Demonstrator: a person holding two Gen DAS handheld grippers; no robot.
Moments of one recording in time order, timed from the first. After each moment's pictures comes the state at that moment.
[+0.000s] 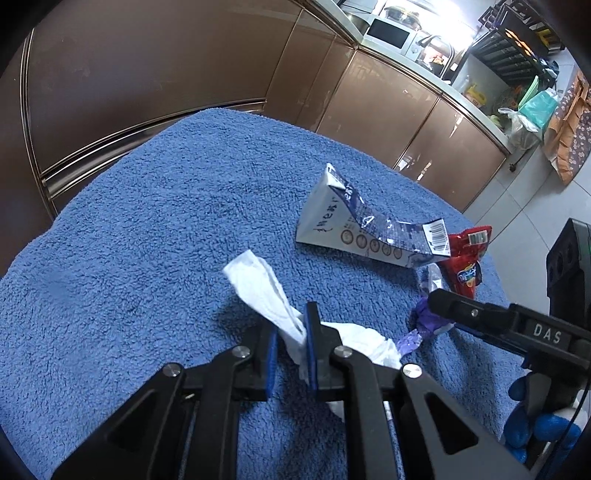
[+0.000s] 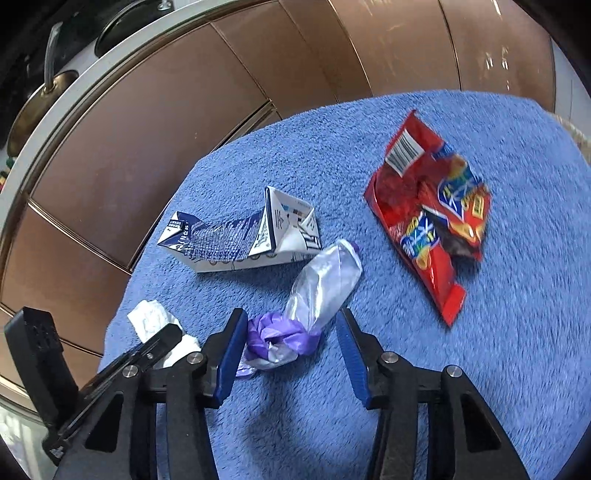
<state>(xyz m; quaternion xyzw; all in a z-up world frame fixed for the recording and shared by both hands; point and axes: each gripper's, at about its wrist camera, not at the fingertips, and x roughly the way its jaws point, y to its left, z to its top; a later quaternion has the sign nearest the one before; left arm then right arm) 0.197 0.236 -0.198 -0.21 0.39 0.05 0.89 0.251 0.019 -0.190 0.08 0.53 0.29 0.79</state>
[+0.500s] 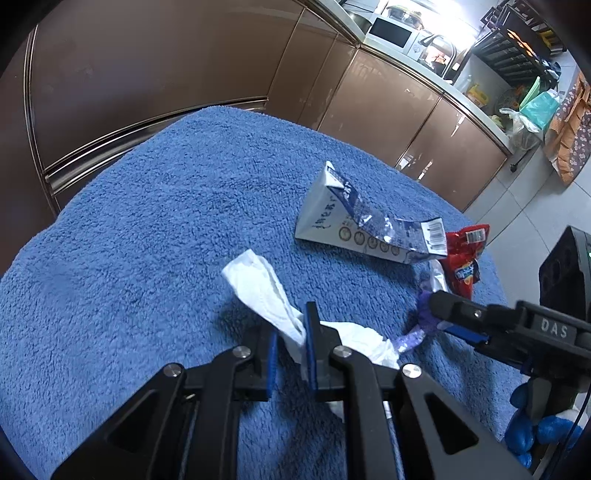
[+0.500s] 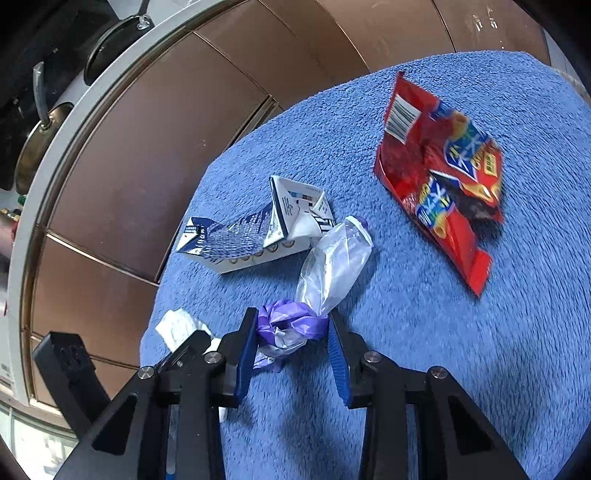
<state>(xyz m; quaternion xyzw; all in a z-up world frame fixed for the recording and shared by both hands) 0.188 0.233 -0.197 -0.21 0.40 0.05 0.89 0.247 0.011 -0.196 0.15 0.55 0.31 0.76</state>
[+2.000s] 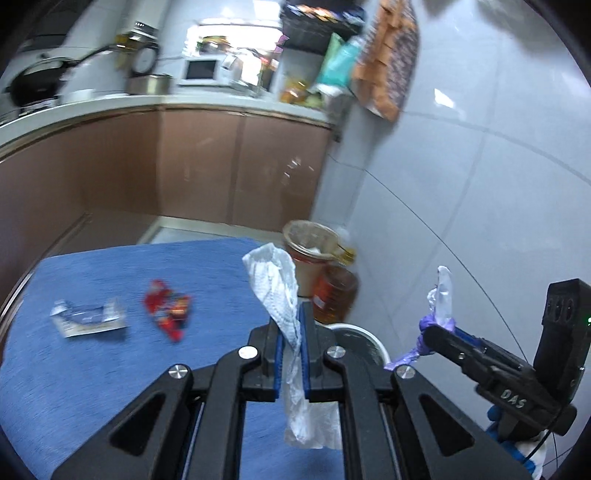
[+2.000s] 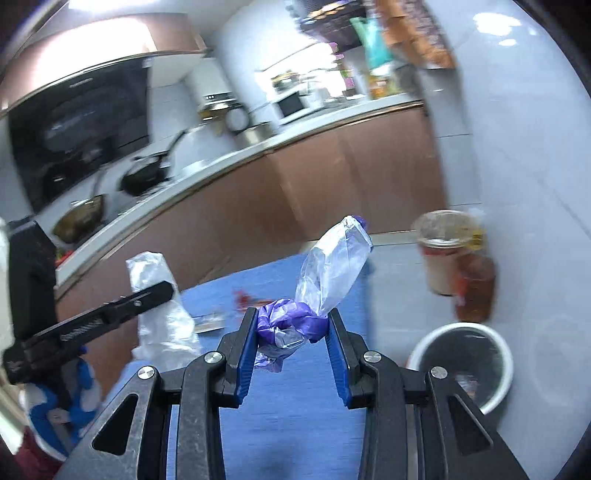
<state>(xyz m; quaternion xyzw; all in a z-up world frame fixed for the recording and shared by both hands) 0.152 -0.069 -0.007 -0.05 0.31 -0.17 0.93 0.077 -0.268 -0.031 0.13 0.29 0.18 0.93</state>
